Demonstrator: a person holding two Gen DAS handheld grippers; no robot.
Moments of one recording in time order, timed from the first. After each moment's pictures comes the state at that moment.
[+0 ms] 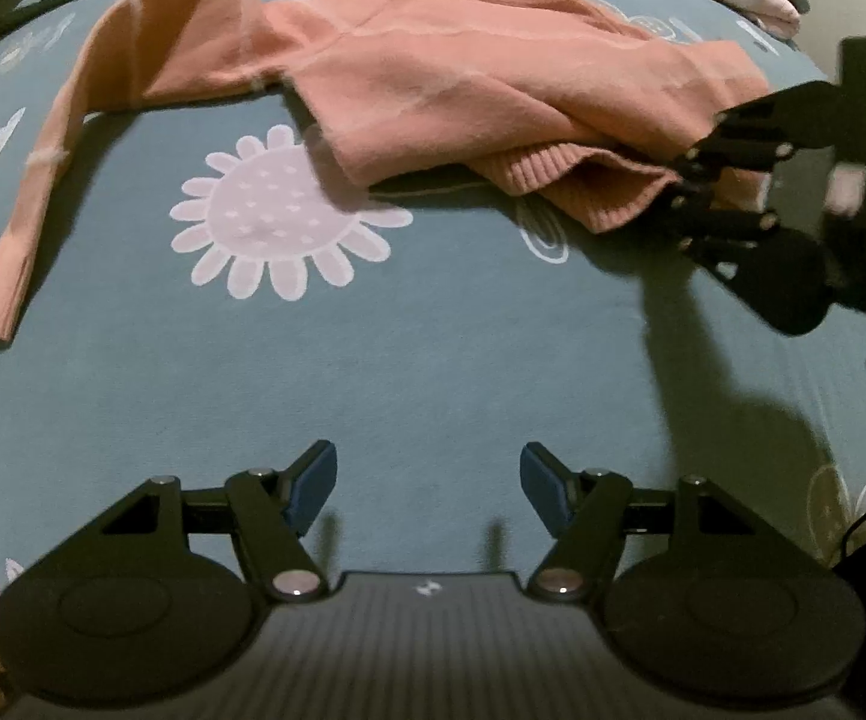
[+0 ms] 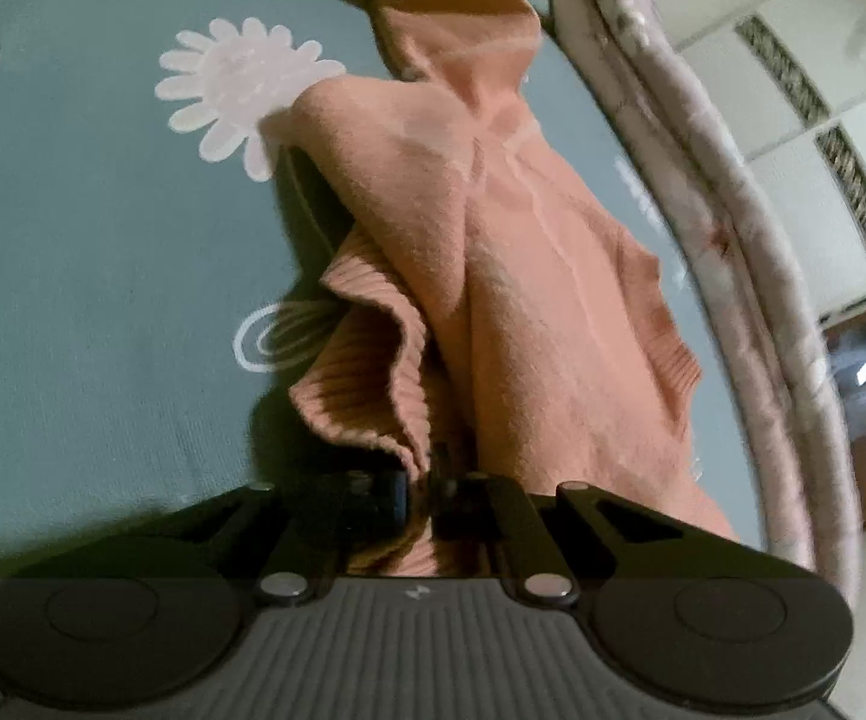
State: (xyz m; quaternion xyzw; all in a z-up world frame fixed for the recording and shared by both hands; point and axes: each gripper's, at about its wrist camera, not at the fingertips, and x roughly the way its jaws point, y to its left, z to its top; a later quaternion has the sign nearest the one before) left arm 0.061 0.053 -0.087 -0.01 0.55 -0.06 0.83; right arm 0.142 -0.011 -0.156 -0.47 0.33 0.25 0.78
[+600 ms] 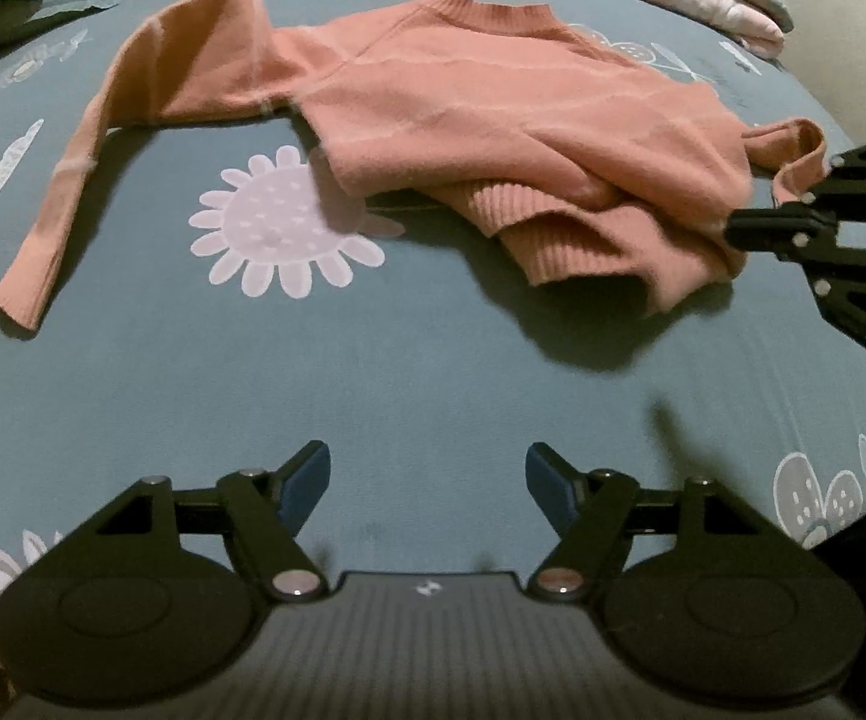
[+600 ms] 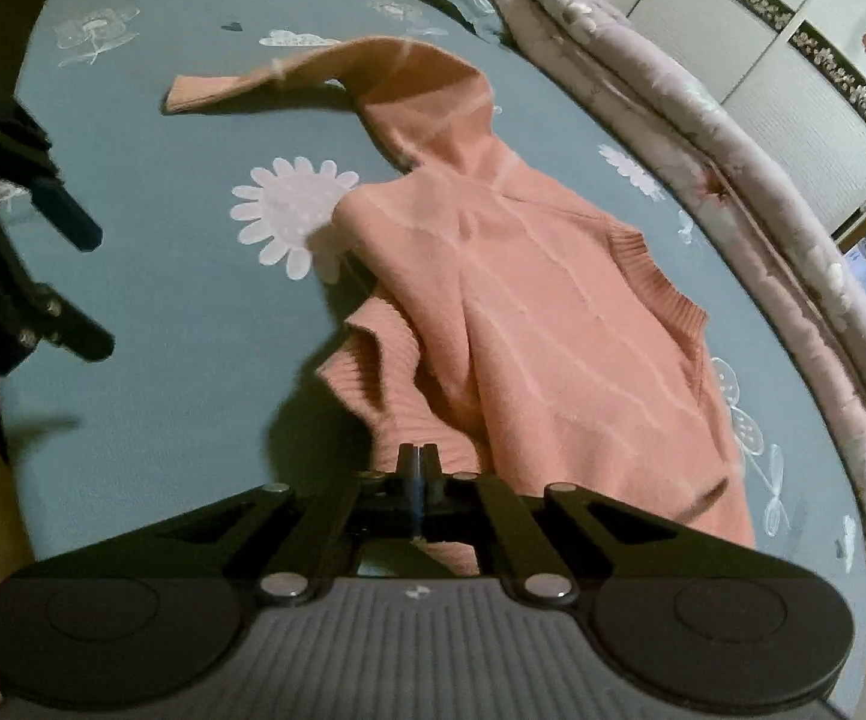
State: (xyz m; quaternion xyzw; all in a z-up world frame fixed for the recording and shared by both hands) left arm 0.033 0.055 -0.063 -0.01 0.53 -0.07 0.84; right arm 0.069 -0.034 -0.073 -0.36 0.36 0.28 0.81
